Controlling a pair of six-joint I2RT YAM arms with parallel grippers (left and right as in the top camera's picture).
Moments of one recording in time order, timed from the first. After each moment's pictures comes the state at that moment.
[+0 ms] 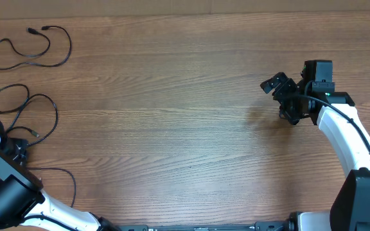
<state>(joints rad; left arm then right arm) 0.84 1.98 1.26 -0.78 -0.23 -0.66 -0.05 1.58 1.05 -0.54 -0.29 0.78</state>
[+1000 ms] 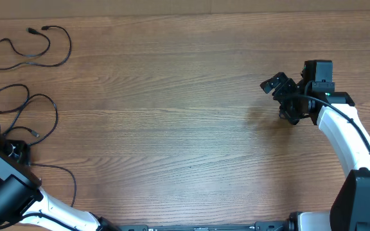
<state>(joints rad) 0.84 2.00 1.45 -1.23 -0.22 -0.65 -0.05 1.58 1.05 -0.54 -0.29 0.78</state>
